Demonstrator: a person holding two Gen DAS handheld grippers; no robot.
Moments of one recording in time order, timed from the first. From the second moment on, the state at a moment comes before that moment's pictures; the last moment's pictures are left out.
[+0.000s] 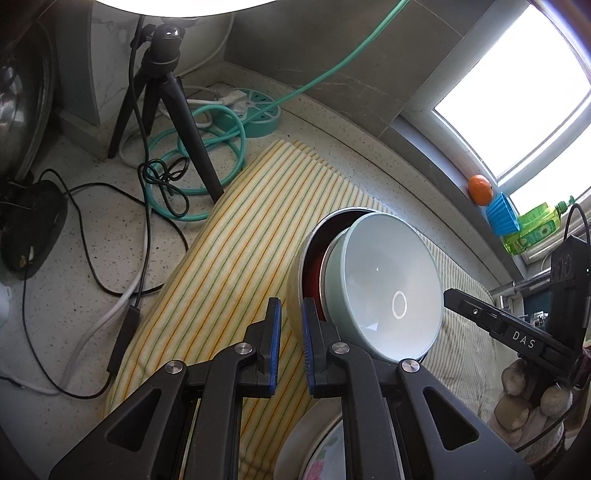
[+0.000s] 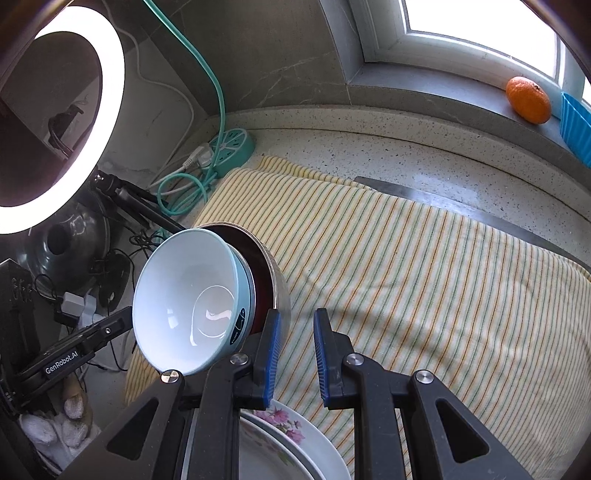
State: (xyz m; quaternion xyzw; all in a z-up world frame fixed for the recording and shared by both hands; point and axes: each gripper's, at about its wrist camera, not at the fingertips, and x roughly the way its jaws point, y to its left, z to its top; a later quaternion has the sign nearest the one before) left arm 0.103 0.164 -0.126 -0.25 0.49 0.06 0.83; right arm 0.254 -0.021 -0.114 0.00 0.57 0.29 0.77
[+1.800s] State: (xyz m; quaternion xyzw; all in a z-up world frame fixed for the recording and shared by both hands) left arm 0.131 0.156 -0.136 -0.24 0.52 0.05 0.82; right arm 0.264 0.003 -0.136 -0.01 0.59 0.28 0.75
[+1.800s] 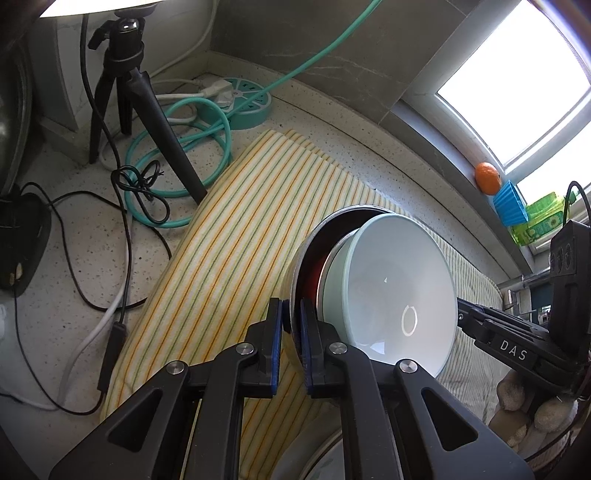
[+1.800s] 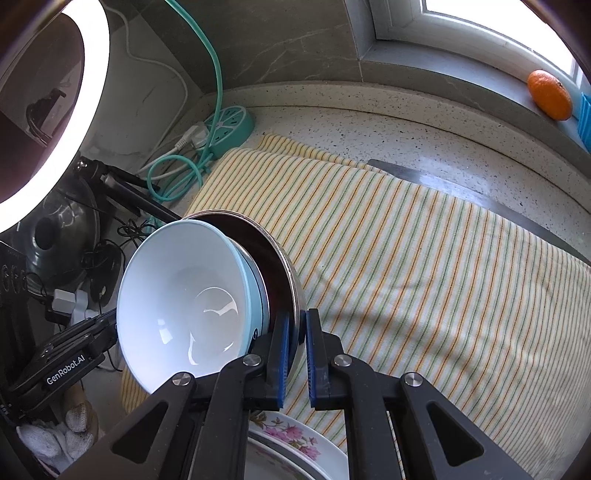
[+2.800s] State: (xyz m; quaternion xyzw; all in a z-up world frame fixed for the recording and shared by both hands) left arm 0.088 0.128 -0.076 -0.22 0.47 0.03 0.85; right arm 0.216 -0.035 -0.068 0.00 0.56 0.28 0.78
